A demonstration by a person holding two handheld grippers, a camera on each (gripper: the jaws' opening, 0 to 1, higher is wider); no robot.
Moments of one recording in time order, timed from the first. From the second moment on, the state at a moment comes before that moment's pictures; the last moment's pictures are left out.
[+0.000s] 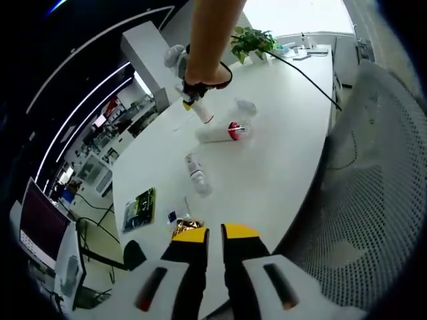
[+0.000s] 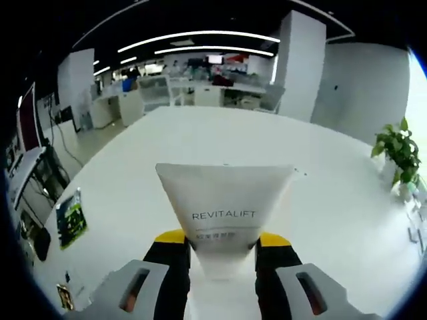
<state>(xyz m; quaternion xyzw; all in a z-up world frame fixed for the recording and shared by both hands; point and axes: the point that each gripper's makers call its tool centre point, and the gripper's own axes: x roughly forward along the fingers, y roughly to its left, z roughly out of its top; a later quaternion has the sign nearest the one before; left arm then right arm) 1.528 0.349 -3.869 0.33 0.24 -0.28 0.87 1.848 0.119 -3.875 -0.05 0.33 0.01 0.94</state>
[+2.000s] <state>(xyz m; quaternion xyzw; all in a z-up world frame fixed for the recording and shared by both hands) 1.525 0.347 -3.873 0.34 0.25 -0.29 0.86 1.737 0.161 -3.974 -0.11 0.49 0.19 0.84</state>
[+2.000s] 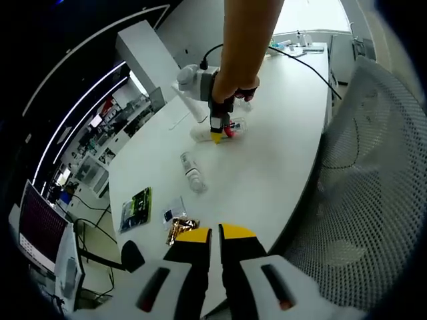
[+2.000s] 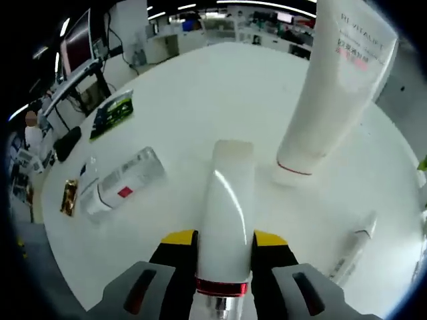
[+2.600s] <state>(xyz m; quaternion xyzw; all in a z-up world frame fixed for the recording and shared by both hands) 1.524 0.346 -3.874 0.34 0.25 -0.29 0.86 1.736 0.169 -3.961 0.04 0.49 0.17 0.85</state>
